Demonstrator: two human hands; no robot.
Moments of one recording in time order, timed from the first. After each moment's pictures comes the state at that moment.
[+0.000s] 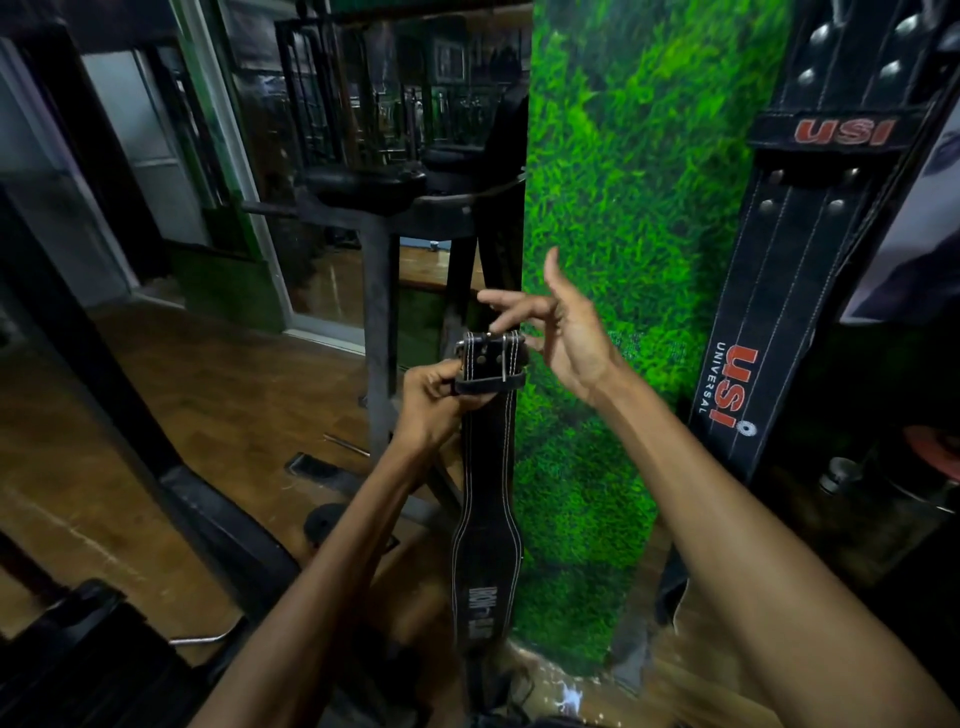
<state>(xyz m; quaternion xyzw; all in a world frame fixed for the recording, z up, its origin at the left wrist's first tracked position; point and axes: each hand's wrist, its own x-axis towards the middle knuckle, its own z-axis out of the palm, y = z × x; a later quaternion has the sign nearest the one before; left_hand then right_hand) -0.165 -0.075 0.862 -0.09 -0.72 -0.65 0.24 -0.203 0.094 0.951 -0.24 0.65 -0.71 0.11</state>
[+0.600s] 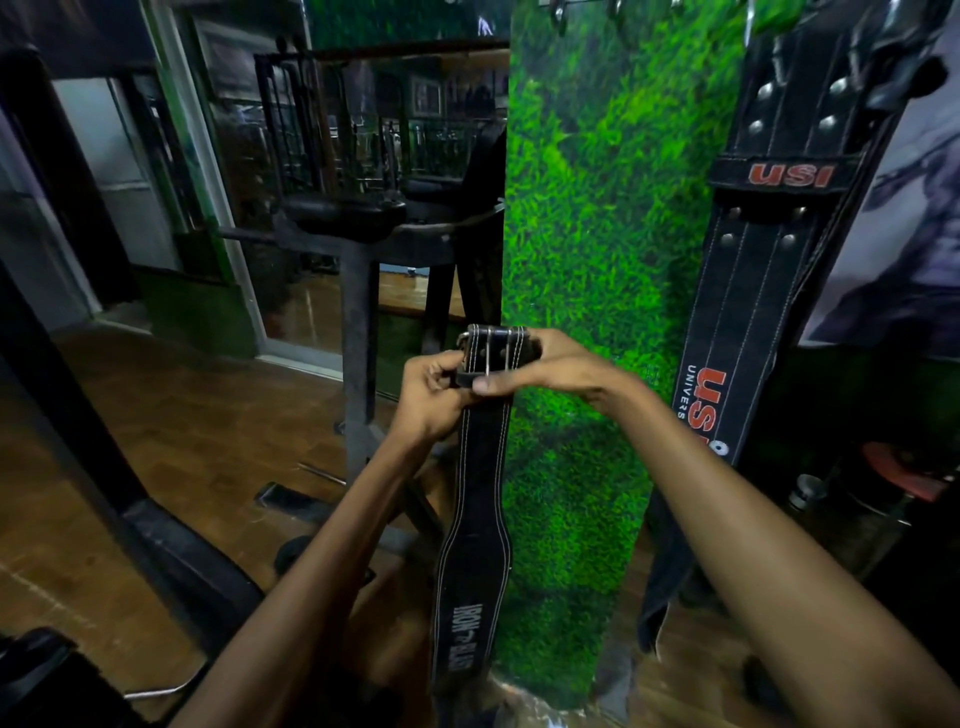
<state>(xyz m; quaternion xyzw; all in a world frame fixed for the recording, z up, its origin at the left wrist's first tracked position) -0.187 -0.066 0.892 -0.15 -0.72 -0.63 0.25 -0.221 0.116 0.956 -0.27 0.83 -0.48 0.12</state>
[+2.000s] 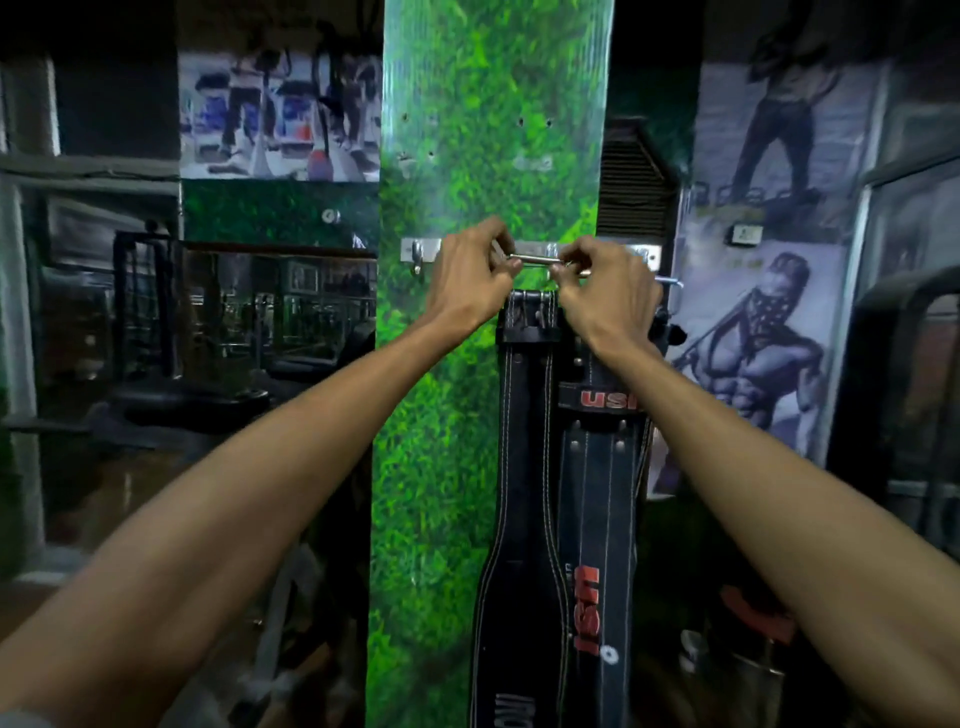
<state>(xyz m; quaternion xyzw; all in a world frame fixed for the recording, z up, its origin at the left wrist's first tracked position) -0.309 0.074 1.223 -0.28 -0.73 -0.36 0.50 -0.271 0.239 1.212 -0.02 0.76 -0.19 -0.62</state>
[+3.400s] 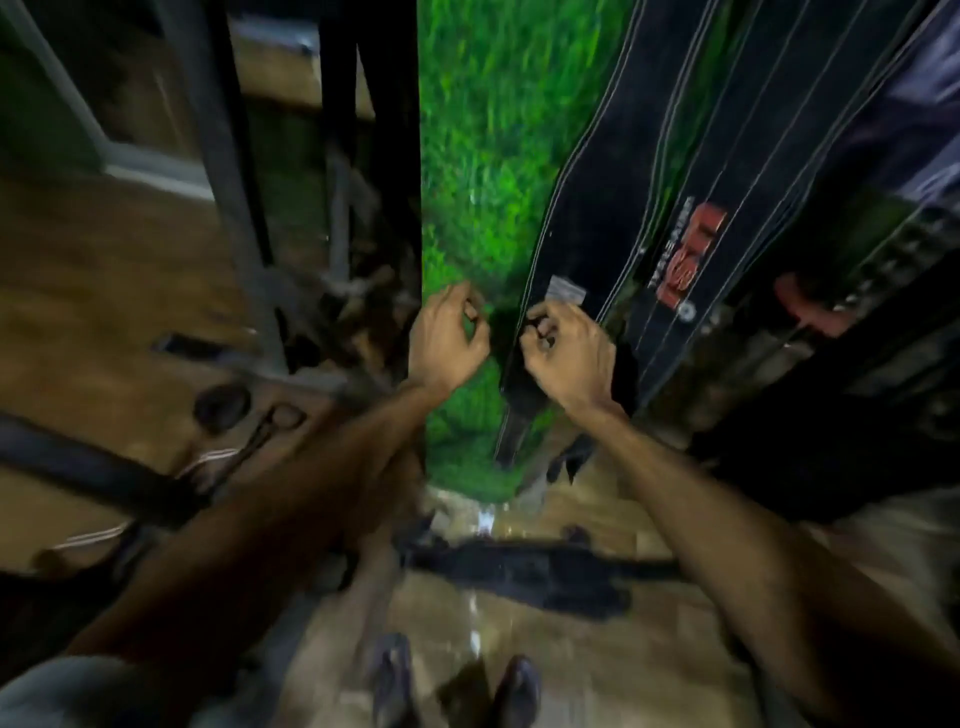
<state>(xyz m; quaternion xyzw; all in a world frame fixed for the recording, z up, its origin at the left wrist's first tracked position) -0.250 0.018 0.728 -0.06 -0.89 -0.39 0.21 -0.231 0.192 0.748 -0.06 0.94 -0.26 -0.23</state>
